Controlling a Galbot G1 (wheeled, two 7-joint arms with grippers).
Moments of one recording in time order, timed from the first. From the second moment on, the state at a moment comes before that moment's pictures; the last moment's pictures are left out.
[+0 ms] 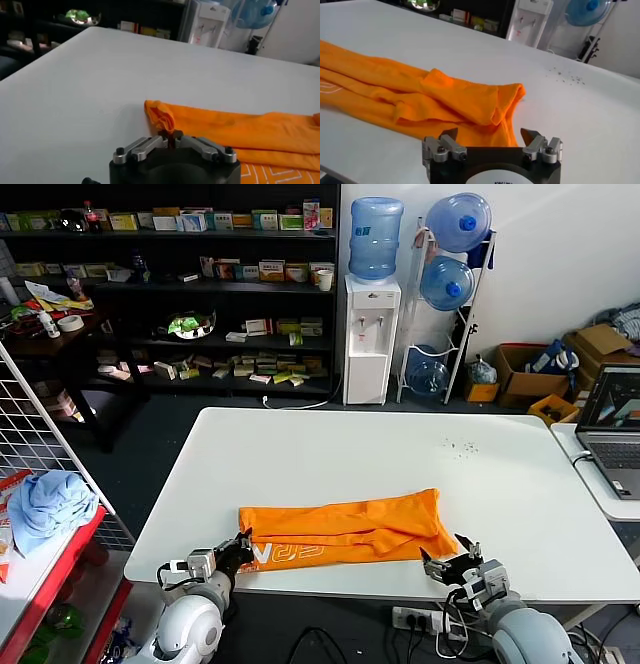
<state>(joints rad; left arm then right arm) 1.18 -1.10 -0.15 -1.71 -0.69 0.28 -0.34 -1.38 1.00 0.41 1.88 0.31 -0.47 0.00</state>
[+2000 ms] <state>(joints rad) 0.93 -1.33 0.18 -1.67 -0.70 0.23 -0.37 -1.37 1.10 0.46 1.79 0.20 -0.23 0.11</state>
